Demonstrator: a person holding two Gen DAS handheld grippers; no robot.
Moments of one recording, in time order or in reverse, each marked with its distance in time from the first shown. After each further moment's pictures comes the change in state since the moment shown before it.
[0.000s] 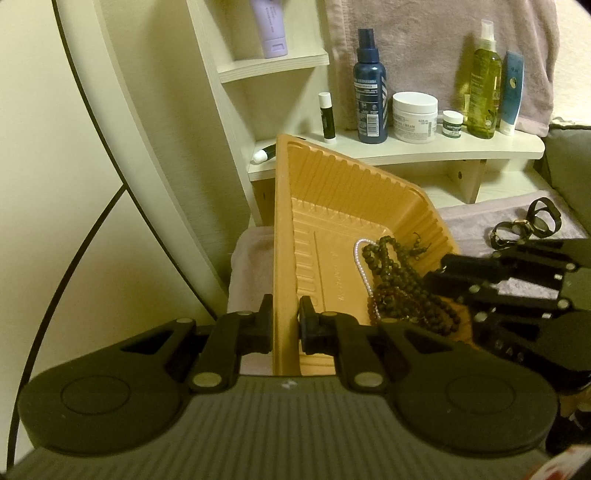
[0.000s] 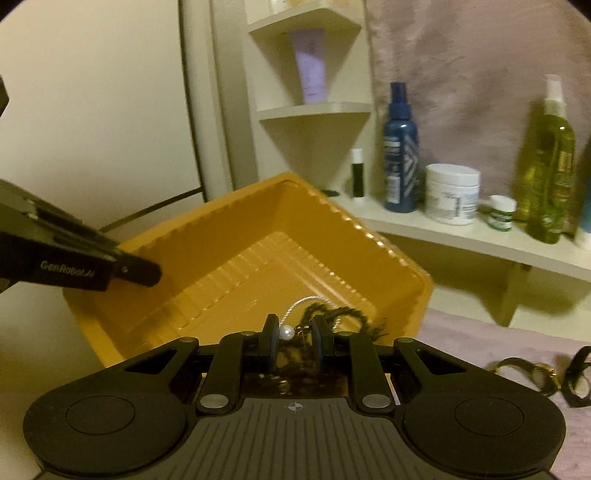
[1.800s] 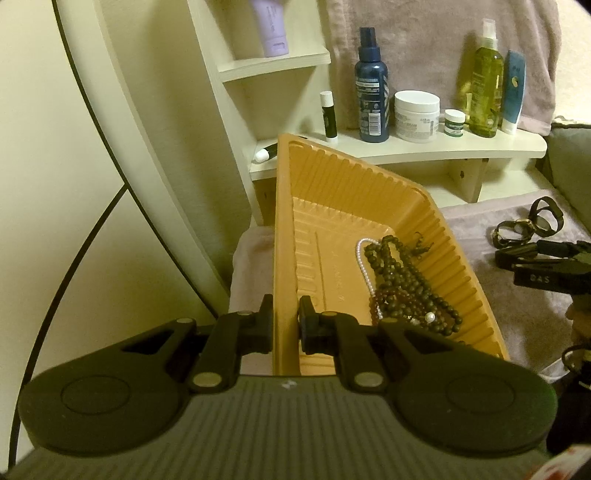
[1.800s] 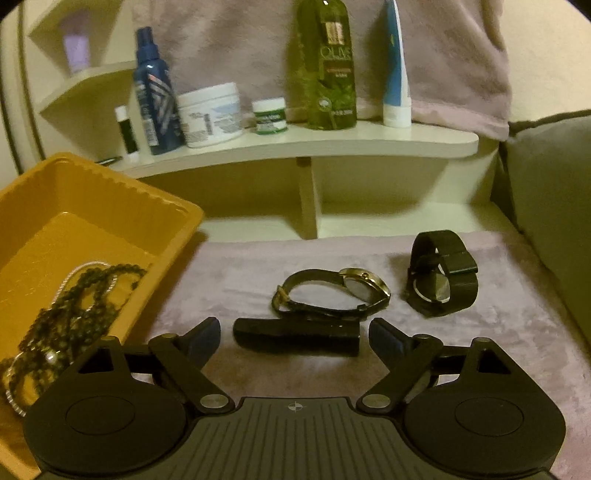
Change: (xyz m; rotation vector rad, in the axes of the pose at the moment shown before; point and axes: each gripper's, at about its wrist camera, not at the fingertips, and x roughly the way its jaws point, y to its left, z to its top) left arm 0.001 0.001 0.000 -0.001 0.002 0.005; right arm -0.001 -0.120 -0.049 0.289 0.092 -0.413
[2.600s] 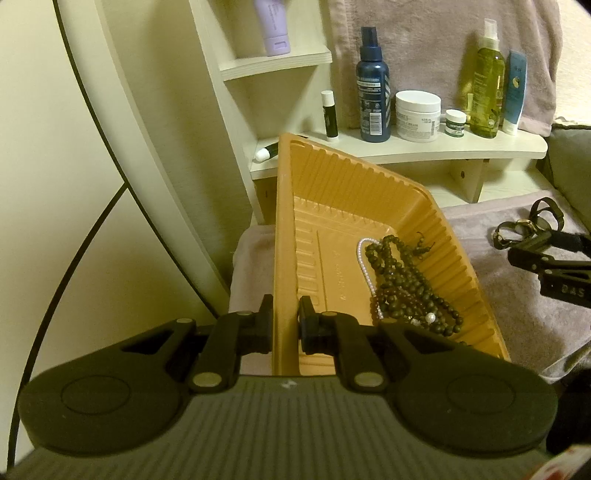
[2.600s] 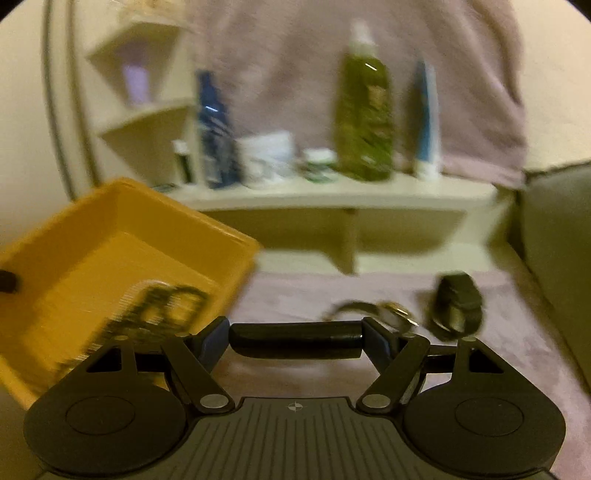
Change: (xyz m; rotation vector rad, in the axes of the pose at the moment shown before) left arm 0.001 -0.001 0.001 -0.002 0.000 0.001; right arm -0.059 0.035 0.009 -0.089 -0.103 0.162
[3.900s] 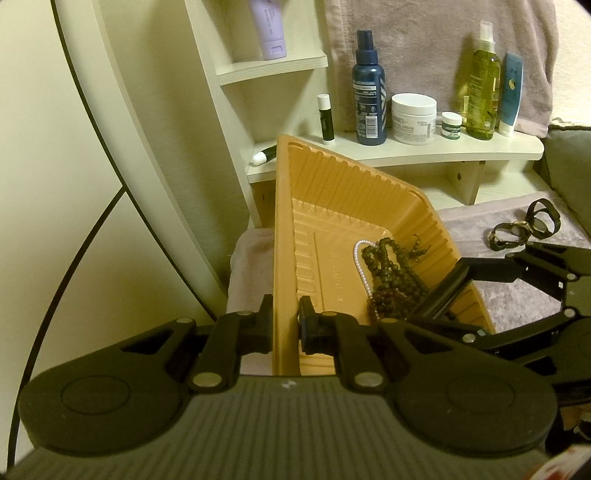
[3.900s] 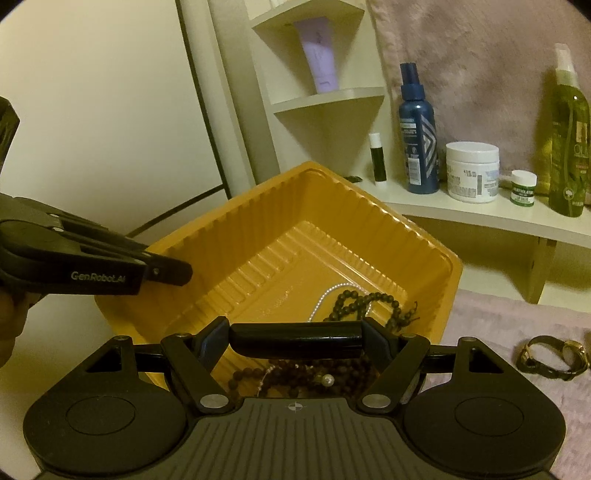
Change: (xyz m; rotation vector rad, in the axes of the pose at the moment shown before) left arm -0.003 -0.003 0.001 0.001 -0.005 -0.004; right arm 0.018 0.083 0.007 -0.116 0.076 0.347
